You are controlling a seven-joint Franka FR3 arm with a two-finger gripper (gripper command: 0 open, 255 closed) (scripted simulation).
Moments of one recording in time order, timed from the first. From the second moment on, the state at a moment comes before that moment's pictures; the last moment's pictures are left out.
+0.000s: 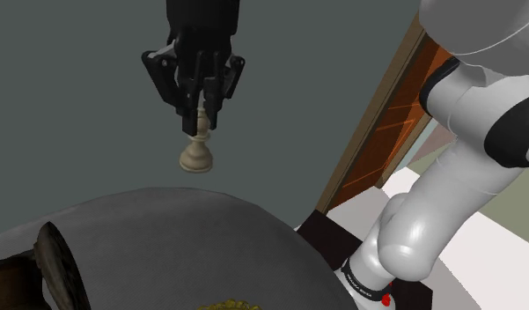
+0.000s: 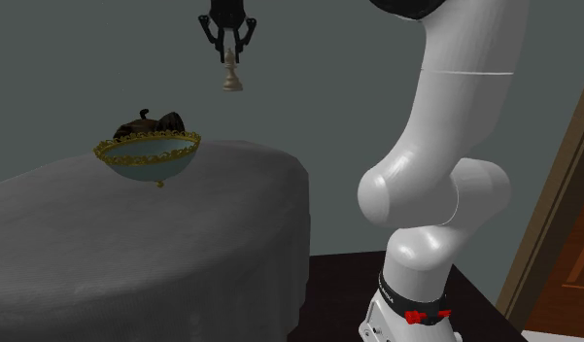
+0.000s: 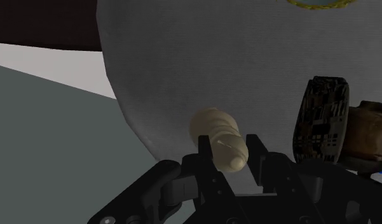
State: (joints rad) arm 0.09 -0.04 0.64 -1.36 0.10 1.29 0.70
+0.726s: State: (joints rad) arm 0.19 -0.12 0.77 -1.38 0.17 1.27 0.94
